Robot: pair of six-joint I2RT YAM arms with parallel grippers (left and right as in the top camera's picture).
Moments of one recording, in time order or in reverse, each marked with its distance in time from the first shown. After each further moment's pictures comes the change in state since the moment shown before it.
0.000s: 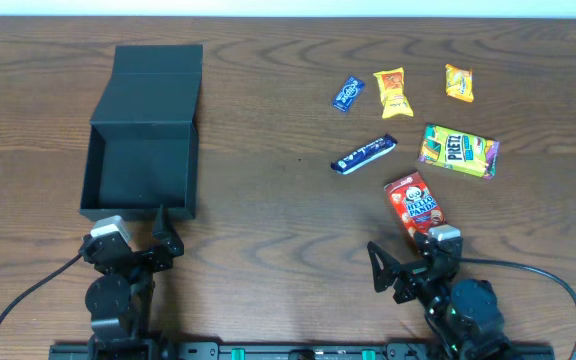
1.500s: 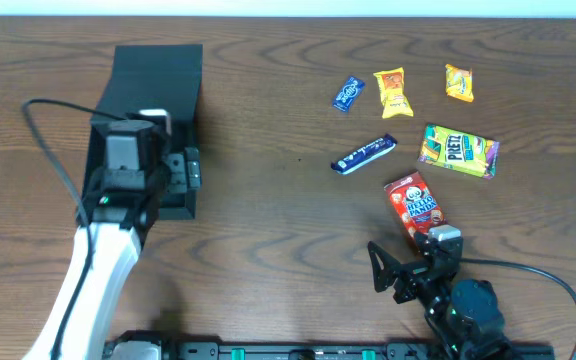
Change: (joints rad) left arm -0.145 1.263 0.734 -0.135 -0.014 0.216; right arm -0.002 -0.003 0.000 0.000 0.000 0.000
